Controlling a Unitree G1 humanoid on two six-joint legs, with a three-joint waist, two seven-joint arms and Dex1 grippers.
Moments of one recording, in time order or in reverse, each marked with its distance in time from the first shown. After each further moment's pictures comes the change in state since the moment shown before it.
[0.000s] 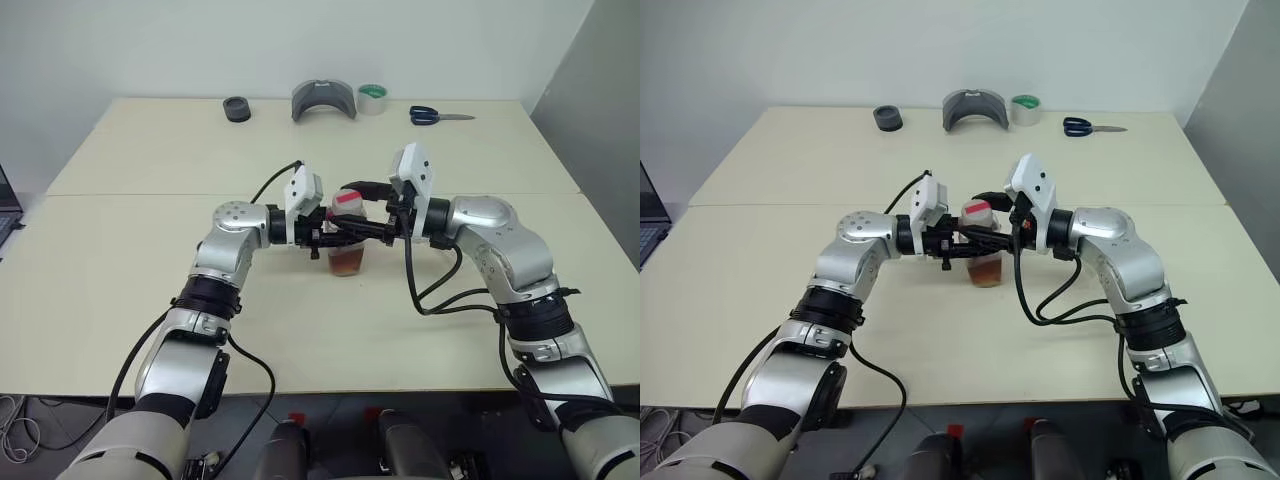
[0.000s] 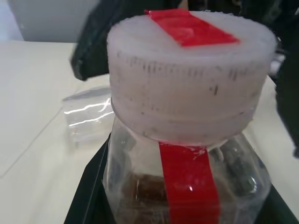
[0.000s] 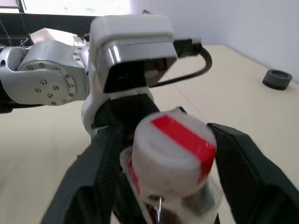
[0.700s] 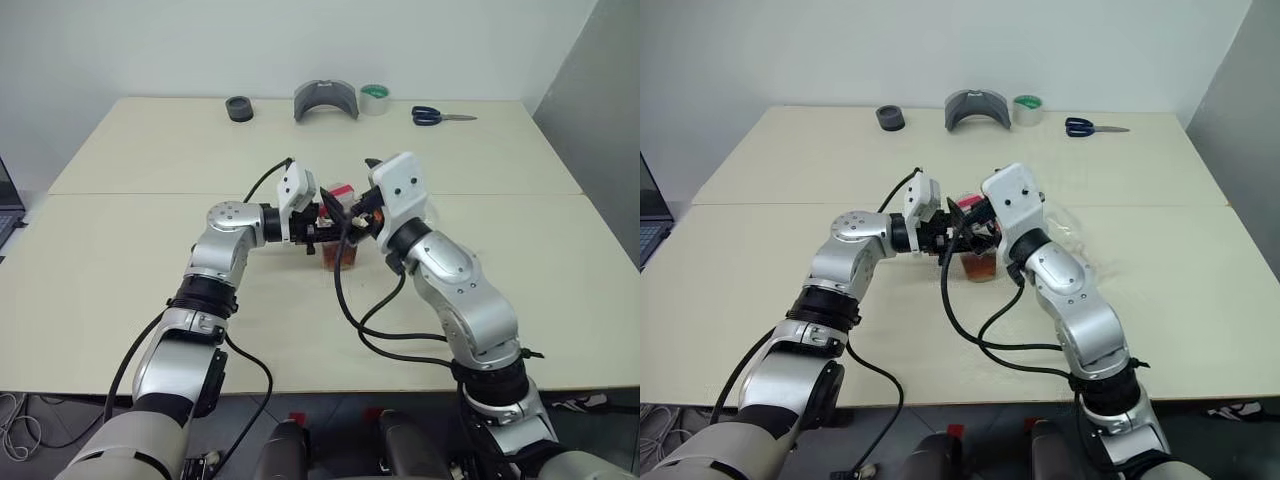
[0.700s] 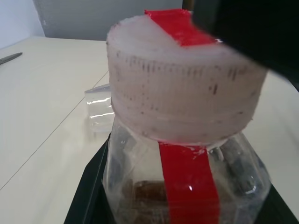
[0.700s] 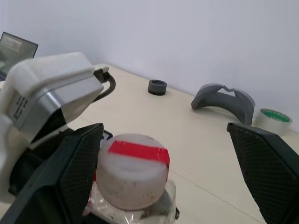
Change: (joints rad) left arm -0.004 -0.003 0.011 0.040 0.003 -0.012 0.024; right arm 0.174 0.321 0.088 -0.384 -0.300 0.170 -0.684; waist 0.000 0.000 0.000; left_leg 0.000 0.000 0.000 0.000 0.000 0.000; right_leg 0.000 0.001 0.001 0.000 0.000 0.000
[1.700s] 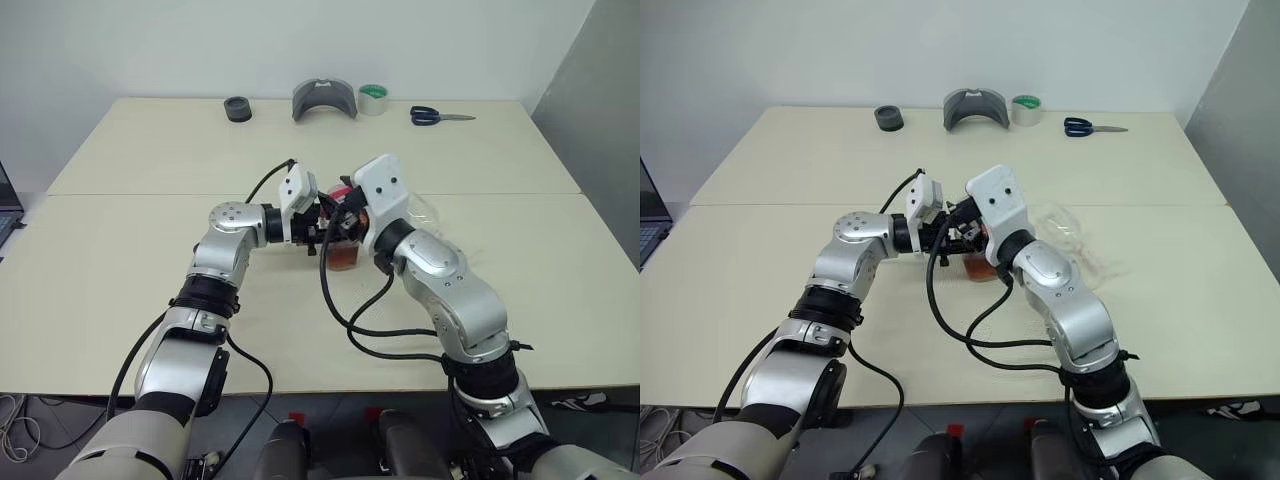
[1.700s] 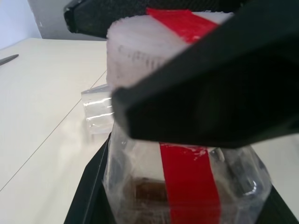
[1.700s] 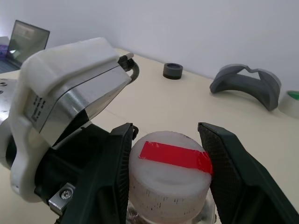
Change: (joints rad) left arm -0.005 -0.006 -0.001 0.017 0.014 -0.034 -0.019; right arm -0.057 -0.041 0.006 0.057 0.046 0.062 0.121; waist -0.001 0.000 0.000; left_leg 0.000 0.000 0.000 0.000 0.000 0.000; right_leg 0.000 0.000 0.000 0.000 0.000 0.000
